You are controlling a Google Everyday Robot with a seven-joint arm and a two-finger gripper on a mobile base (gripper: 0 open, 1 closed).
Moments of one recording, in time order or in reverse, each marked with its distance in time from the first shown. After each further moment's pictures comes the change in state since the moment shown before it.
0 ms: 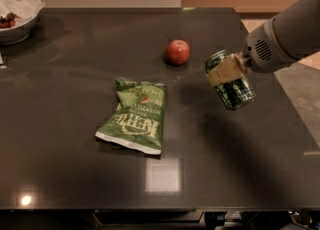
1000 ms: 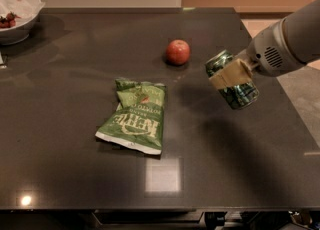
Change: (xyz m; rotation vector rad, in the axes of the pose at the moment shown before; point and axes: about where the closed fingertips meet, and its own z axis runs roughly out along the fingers) arm 0.003 0.001 -0.009 -0.028 -0.062 -0.200
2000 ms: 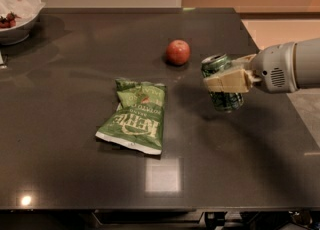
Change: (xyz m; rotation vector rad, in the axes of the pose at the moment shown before) arm -0.002 0.004 0.016 -0.130 -0.313 0.021
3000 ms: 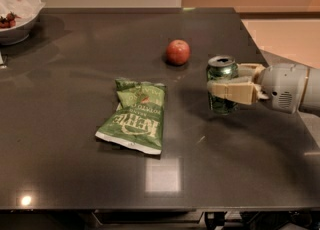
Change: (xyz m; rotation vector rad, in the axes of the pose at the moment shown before) arm 0.005 0.003 -0.005 -0.073 -0.300 -0.064
